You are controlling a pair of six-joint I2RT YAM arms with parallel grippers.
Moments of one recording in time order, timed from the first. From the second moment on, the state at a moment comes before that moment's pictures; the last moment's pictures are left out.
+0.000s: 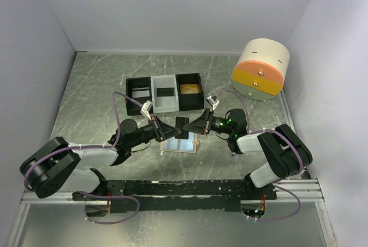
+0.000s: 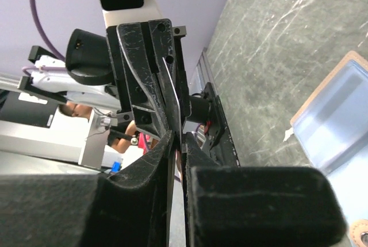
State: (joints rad) left arm -0.78 1.32 0.30 0.98 0.33 -1.13; right arm 0.43 1.51 0.33 1.20 -0.91 1.24
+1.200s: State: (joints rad) left arm -0.78 1.01 0.36 0.40 0.14 -0.91; right arm 0.43 1.32 0.48 0.55 -0.77 0.84
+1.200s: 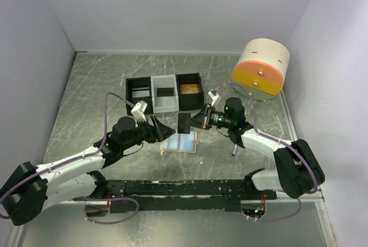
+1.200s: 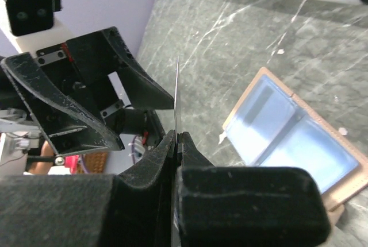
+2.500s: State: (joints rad) left arm -0.38 0.81 0.88 -0.52 -0.38 -0.40; right arm 0.80 1.35 0.79 0.15 -0.06 -0.25
